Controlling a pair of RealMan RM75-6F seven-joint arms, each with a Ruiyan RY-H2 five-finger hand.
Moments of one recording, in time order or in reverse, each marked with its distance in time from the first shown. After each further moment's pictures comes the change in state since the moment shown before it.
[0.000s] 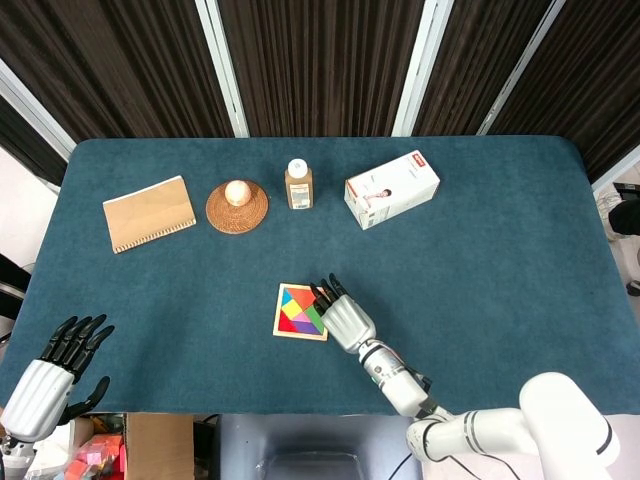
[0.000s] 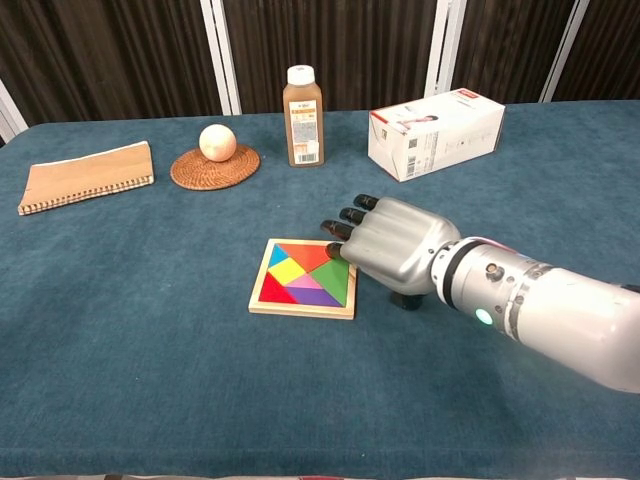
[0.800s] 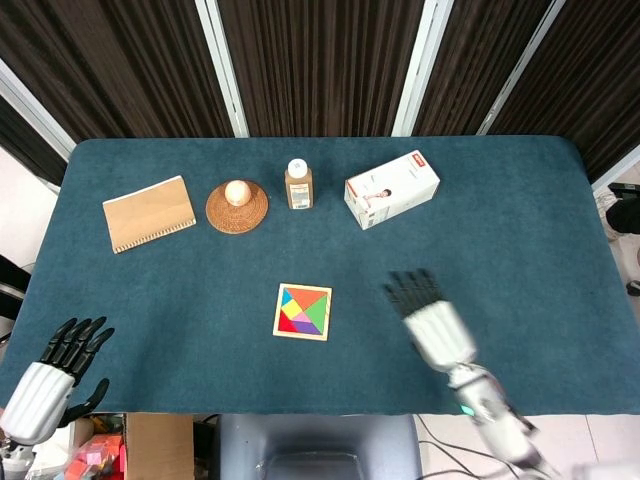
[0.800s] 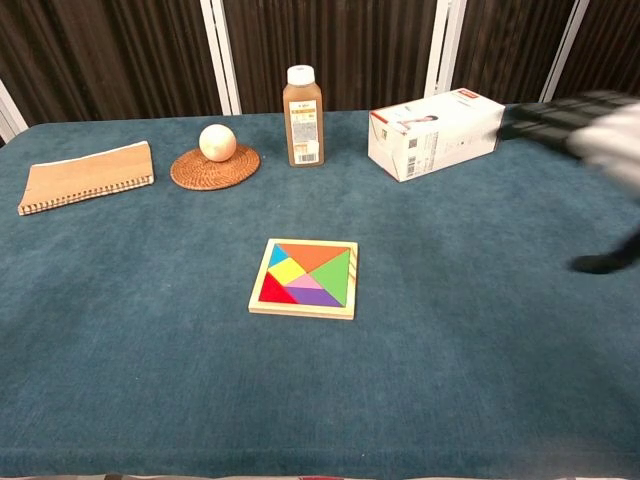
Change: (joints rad) left arm 0.008 -0.006 0.004 0.000 0.010 0.003 0.040; right arm -0.359 0.428 -0.211 -0.370 -0.416 0.492 0.492
